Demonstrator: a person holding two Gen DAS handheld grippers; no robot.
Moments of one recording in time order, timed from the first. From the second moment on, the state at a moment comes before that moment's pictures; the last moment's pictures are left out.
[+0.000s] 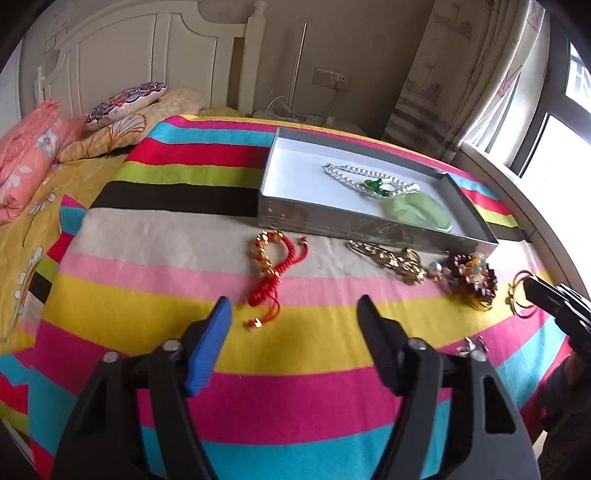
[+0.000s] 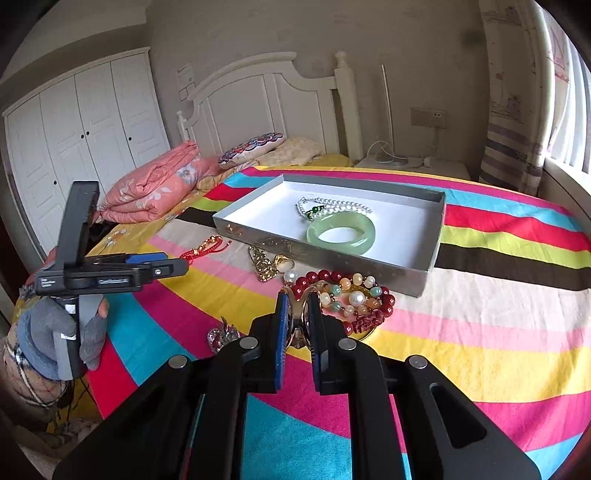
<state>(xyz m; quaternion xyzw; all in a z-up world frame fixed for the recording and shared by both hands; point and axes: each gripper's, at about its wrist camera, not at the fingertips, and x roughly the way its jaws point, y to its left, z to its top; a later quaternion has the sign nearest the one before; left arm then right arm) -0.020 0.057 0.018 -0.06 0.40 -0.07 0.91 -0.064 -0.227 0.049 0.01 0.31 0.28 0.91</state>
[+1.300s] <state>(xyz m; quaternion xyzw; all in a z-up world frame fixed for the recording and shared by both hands) -0.016 0.005 0.107 0.05 0.29 -0.09 0.95 -0.048 -0.228 0.092 0.00 0.26 0.26 0.93</state>
